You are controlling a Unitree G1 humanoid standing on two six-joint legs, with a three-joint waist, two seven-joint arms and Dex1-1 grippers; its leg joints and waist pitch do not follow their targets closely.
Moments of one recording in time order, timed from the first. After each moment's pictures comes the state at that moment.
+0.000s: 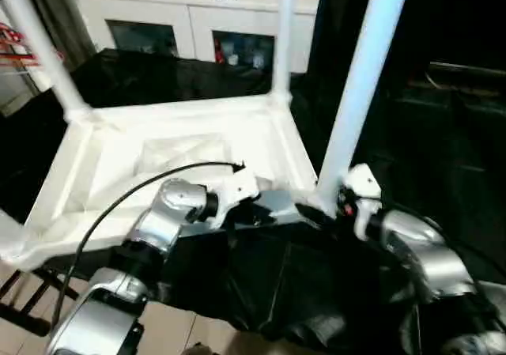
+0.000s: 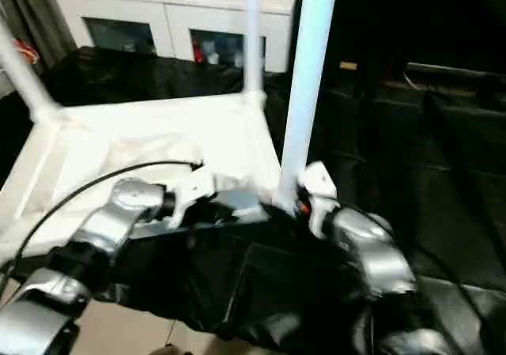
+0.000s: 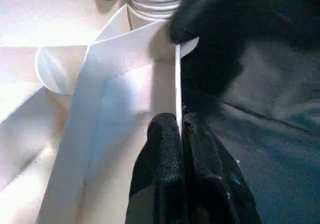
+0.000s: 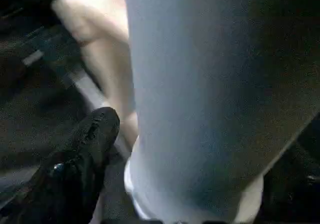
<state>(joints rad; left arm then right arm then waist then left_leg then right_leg) -0.60 0.27 -0.29 0.64 0.07 0.00 -1.23 -0.29 -0.40 0.13 0.31 0.17 0.15 0.96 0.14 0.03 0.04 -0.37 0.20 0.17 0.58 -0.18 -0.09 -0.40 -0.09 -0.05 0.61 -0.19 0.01</state>
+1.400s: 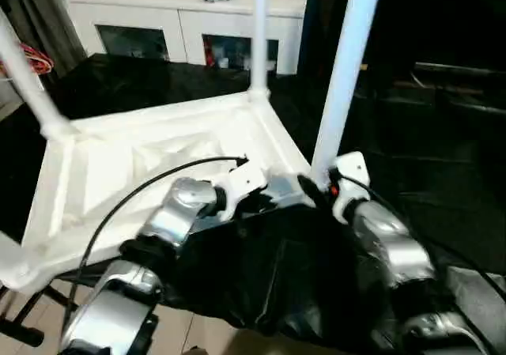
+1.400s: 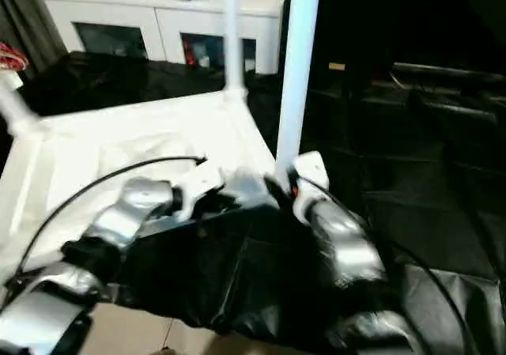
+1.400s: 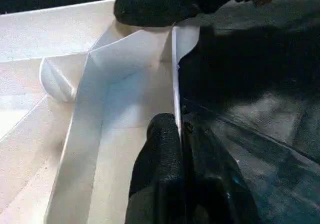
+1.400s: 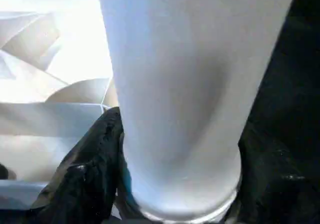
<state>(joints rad) -0.67 0.15 -0.27 0.76 0.15 0.03 -0.91 -0.44 -0.12 0.01 0.55 0.07 0.12 0.35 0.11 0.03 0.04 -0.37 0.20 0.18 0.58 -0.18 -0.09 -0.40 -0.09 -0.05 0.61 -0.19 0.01</state>
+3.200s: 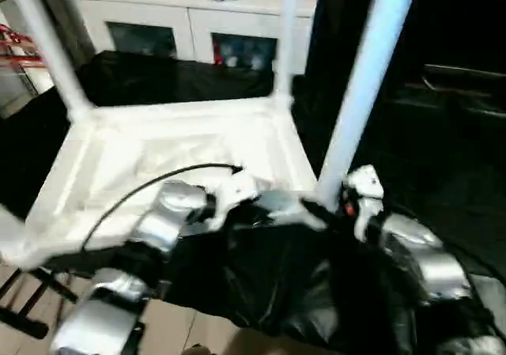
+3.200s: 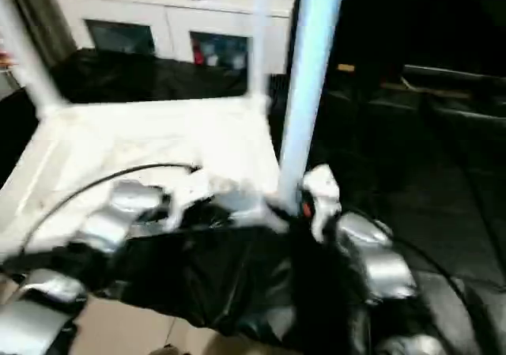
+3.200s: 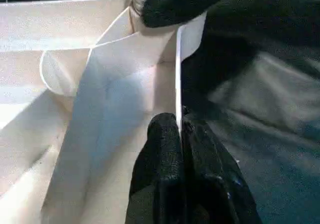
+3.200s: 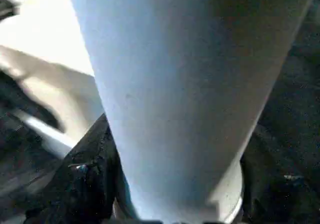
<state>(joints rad) -0.62 0.20 -0.27 0.70 0.12 -0.01 -1.07 -0.32 -0.26 0.04 0.38 0.14 0.19 0.66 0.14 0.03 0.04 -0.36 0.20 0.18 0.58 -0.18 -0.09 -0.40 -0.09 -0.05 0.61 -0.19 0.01</state>
